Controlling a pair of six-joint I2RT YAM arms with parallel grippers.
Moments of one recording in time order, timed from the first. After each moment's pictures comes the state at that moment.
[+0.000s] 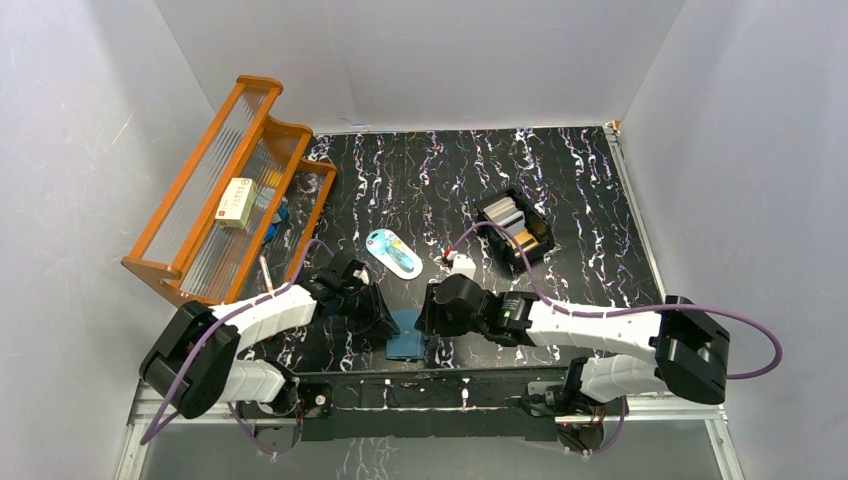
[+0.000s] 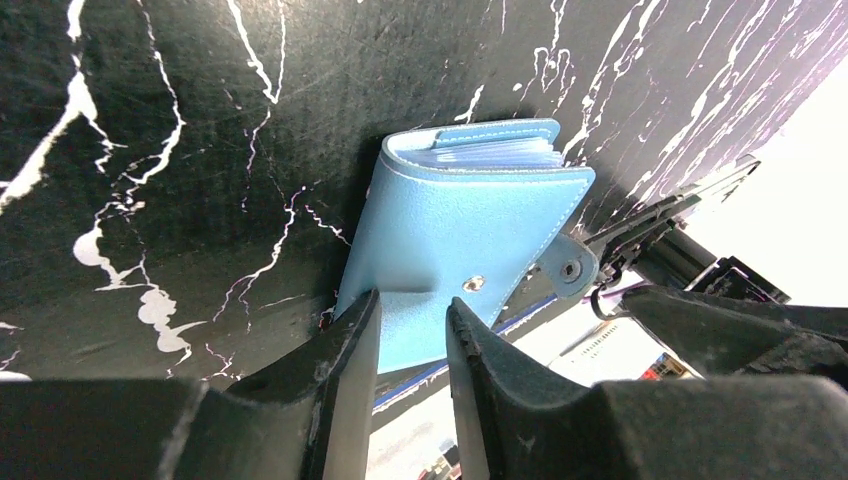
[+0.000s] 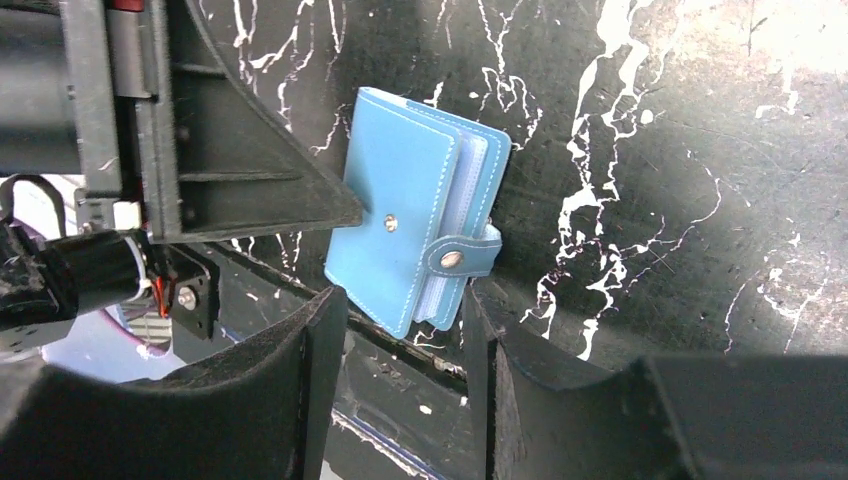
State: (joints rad) left arm -0.62 1.30 0.52 -0.32 0.44 -0.99; right arm 1.21 1.25 0.71 -0.23 0.19 0.99
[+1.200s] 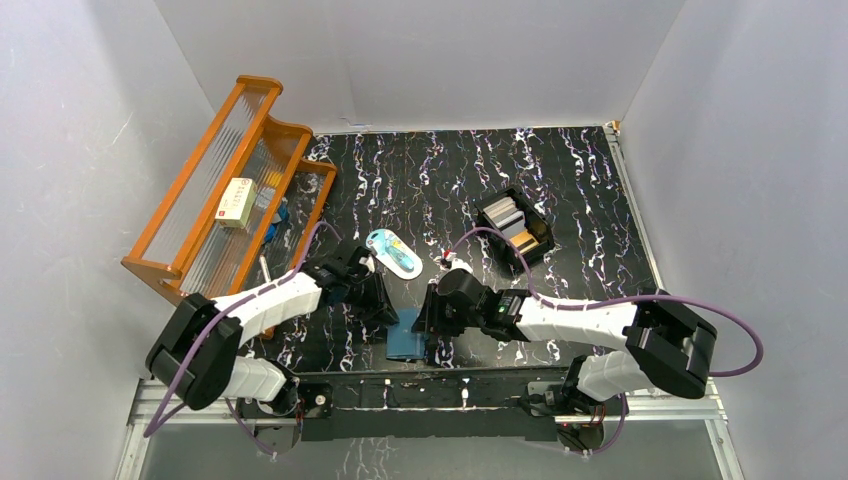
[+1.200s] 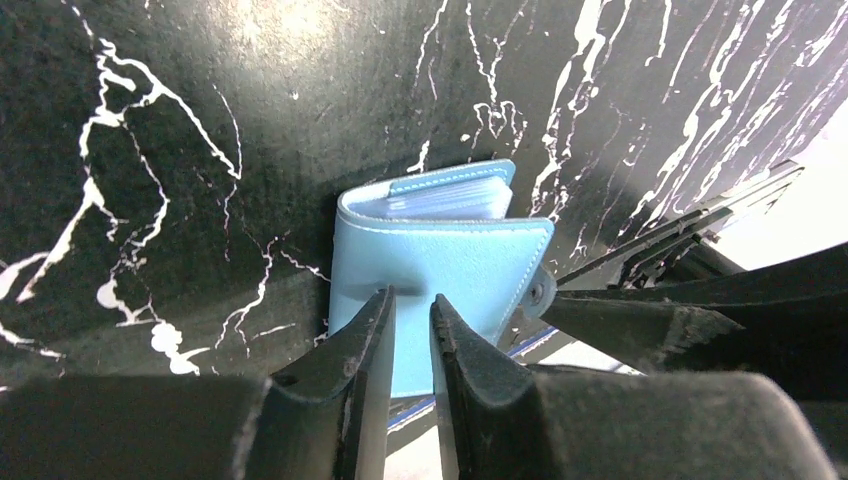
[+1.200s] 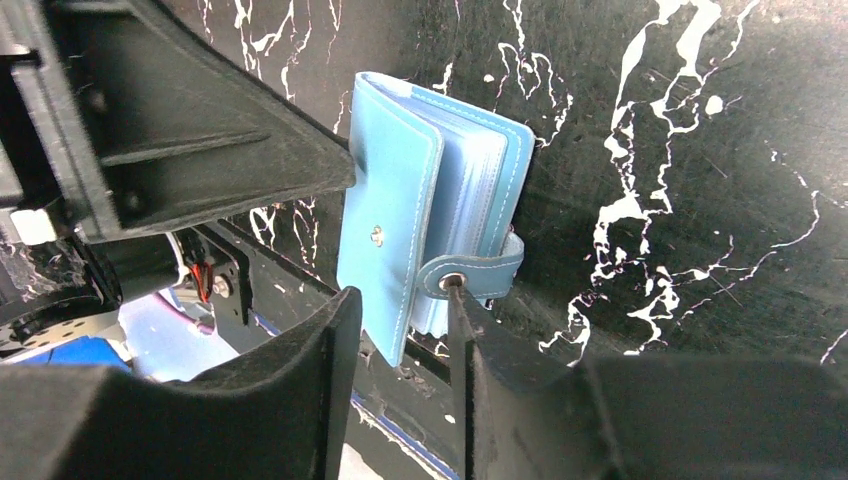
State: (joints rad) left arm -0.62 1.33 0.64 -0.40 0.36 -0.88; right arm 1.12 1.35 0.64 -0.07 0.00 1.06
